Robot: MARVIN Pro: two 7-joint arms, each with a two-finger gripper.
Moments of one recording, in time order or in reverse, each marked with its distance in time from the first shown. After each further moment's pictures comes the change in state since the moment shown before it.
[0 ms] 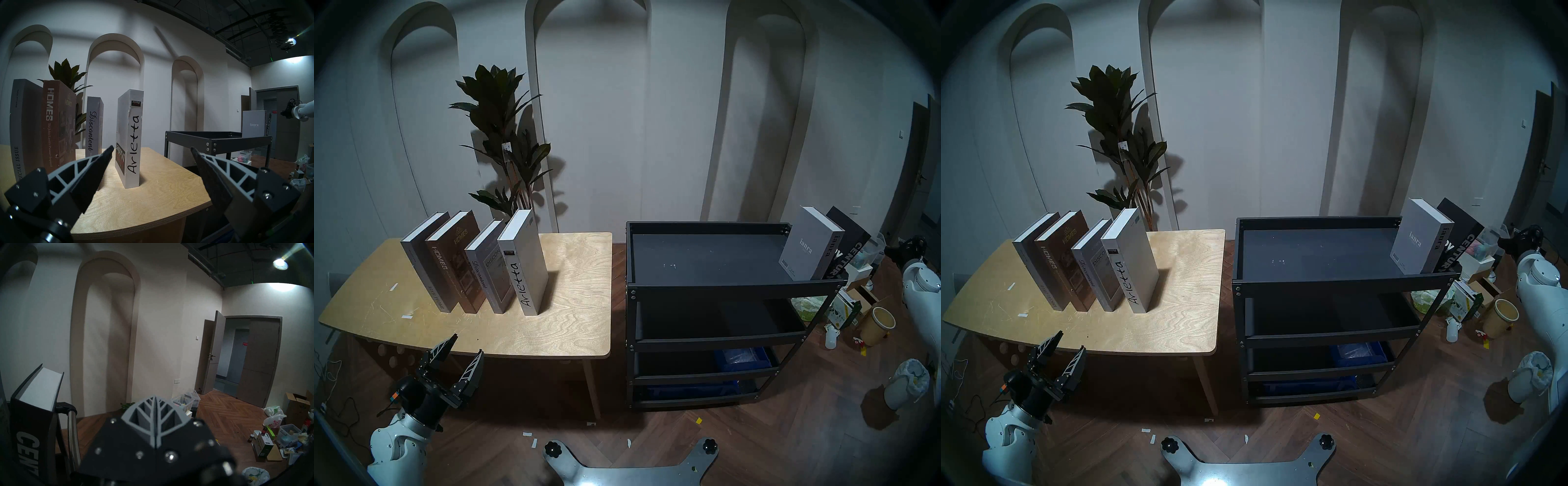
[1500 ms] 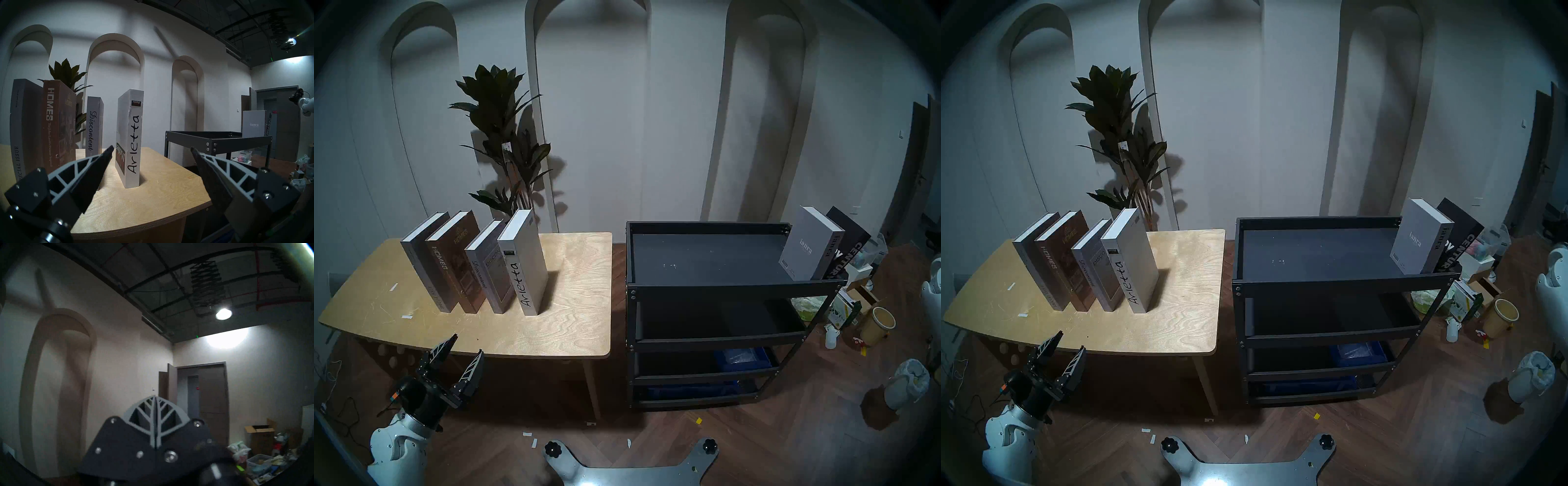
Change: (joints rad) left arm 0.001 0.000 0.000 -0.001 0.000 0.000 0.000; right arm -0.372 0.103 0.315 -0.104 -0.049 -0.360 -0.392
